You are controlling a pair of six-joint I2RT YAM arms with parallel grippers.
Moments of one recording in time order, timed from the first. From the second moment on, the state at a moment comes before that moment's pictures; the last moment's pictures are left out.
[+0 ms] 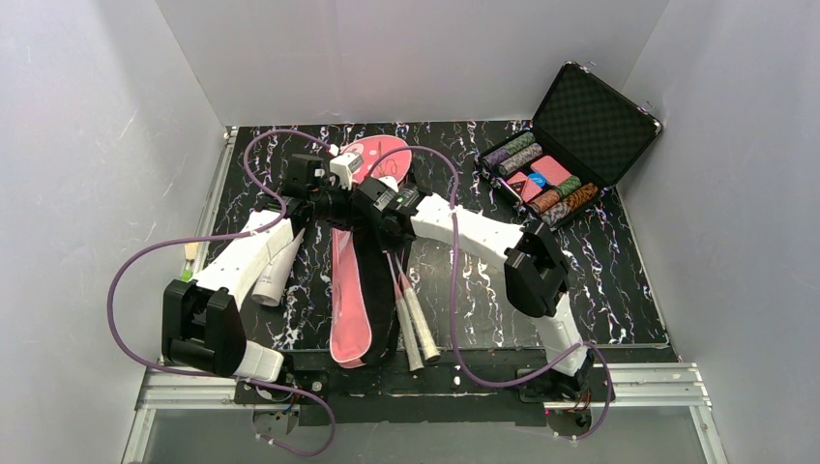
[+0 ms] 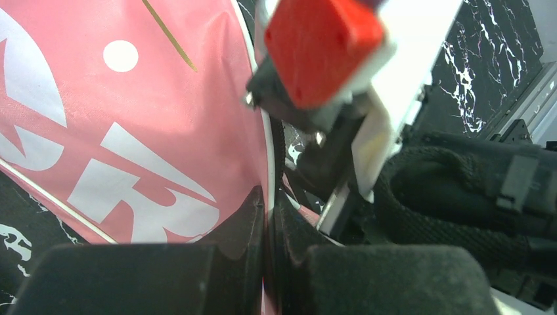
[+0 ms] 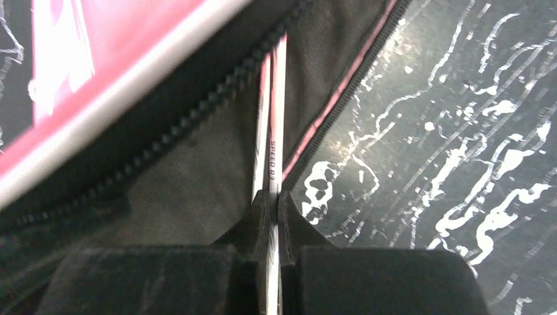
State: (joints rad) left arm -0.29 1.42 1.09 -0.43 0.57 -0.06; right arm 1.00 2.08 1.88 -0.98 0.27 0.56
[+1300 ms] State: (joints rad) left arm -0.29 1.41 1.09 -0.45 0.58 -0.06; right arm 0.65 2.02 1.37 -0.28 -0.28 0.80
